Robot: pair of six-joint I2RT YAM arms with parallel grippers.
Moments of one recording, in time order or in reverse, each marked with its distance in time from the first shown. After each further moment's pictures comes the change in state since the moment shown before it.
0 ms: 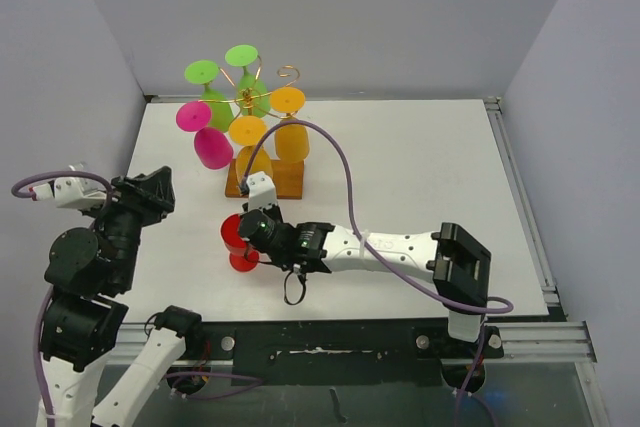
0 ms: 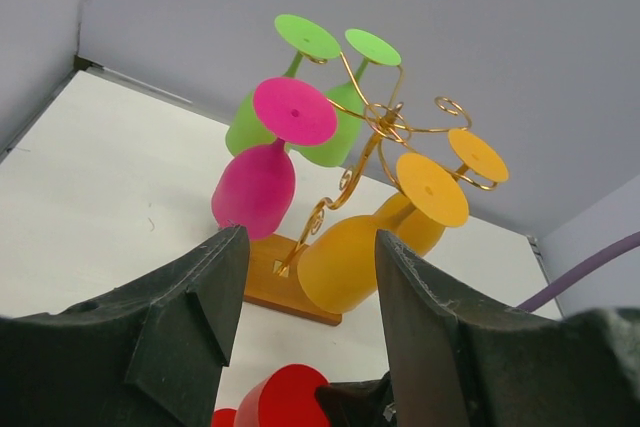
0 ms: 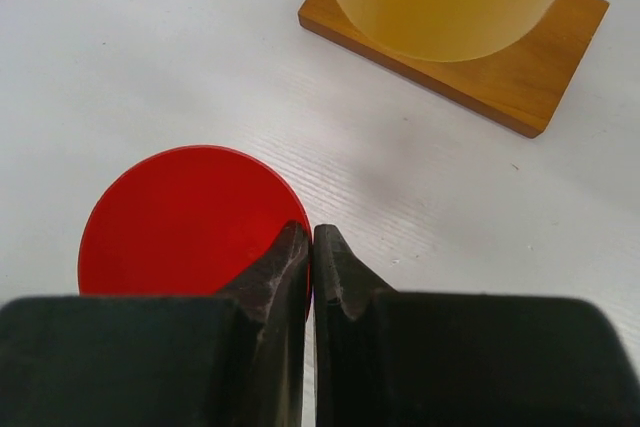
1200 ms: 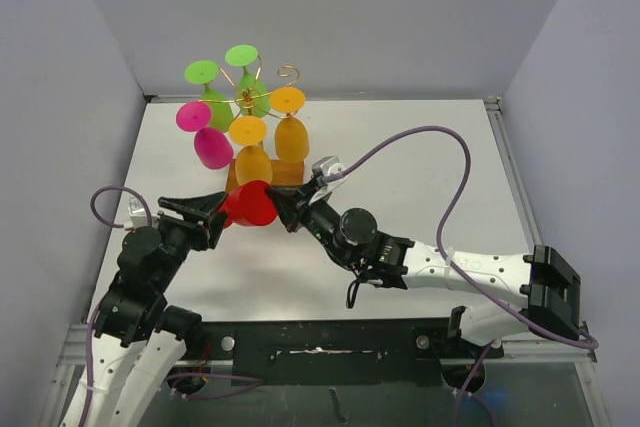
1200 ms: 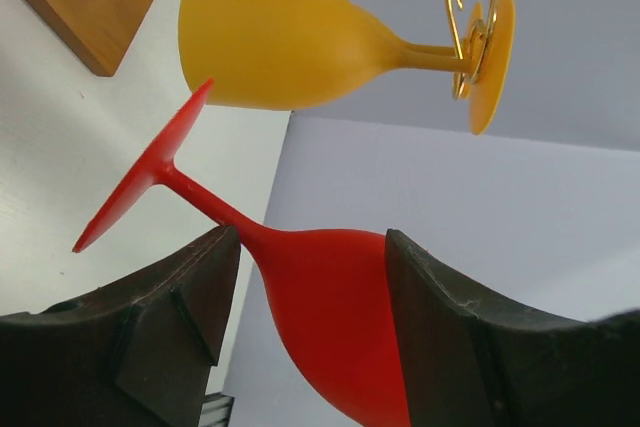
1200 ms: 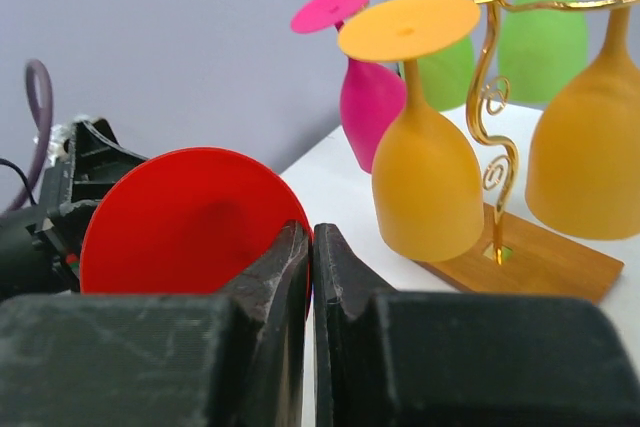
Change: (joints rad) left arm -0.001 -0.113 -0.477 0.082 0.353 -1.047; right arm -0.055 -0.524 -0.550 0.799 -0.188 -0.264
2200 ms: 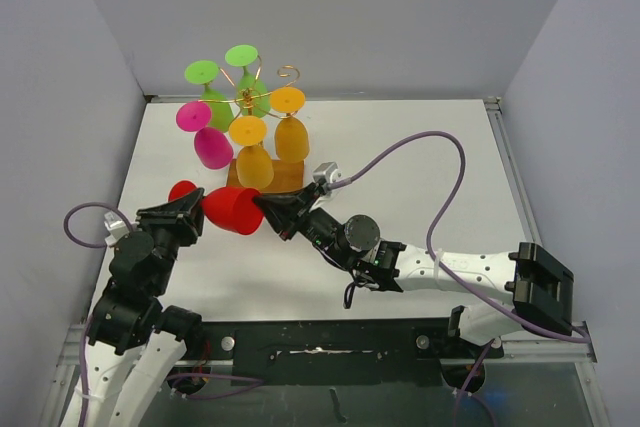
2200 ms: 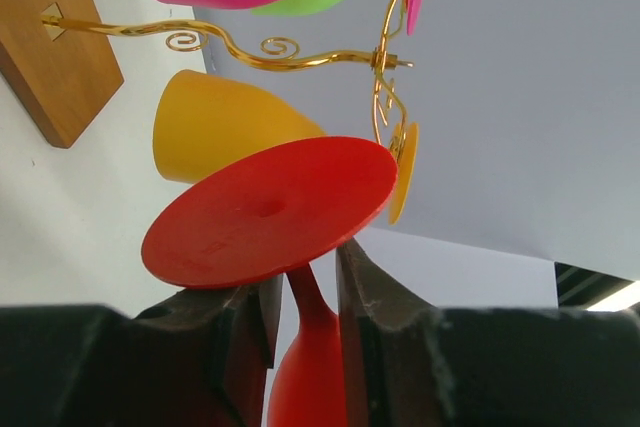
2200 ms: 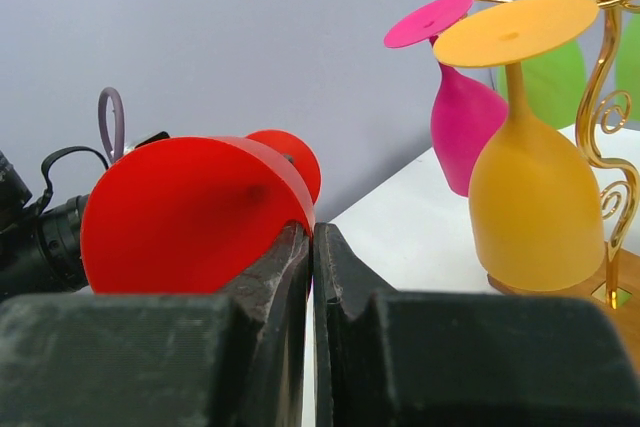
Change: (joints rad) left arm -0.002 -0.035 0.034 -0.025 -0.242 -0.190; right arm 0.000 0.044 -0.069 0.259 -0.157 0.085
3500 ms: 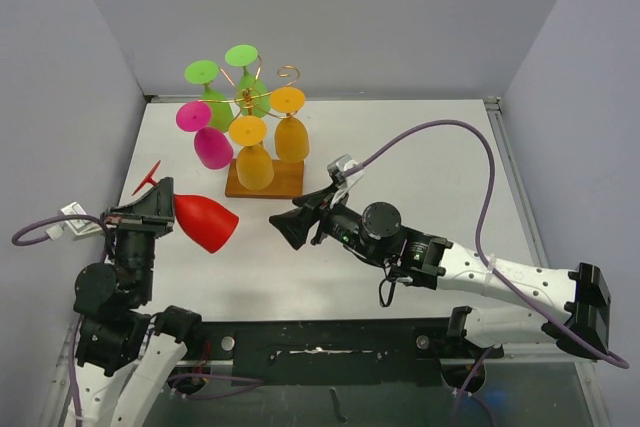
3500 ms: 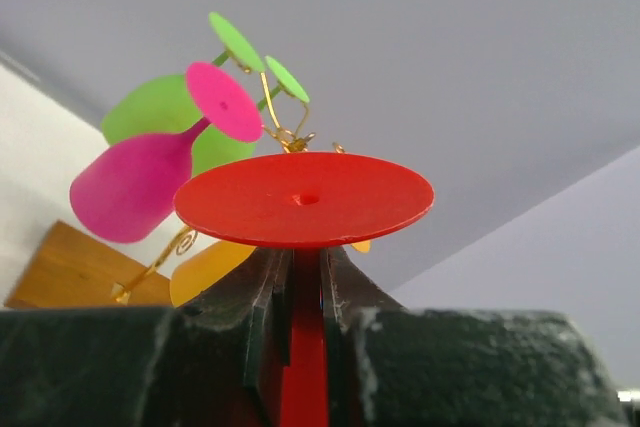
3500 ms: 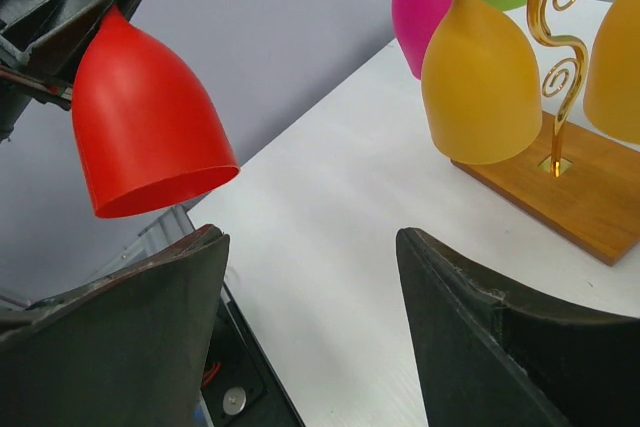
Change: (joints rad) left arm 0.000 -0.094 0.041 0.270 -0.128 0.763; right arm -0.051 -0.230 0.038 -0.573 -0.097 0.085
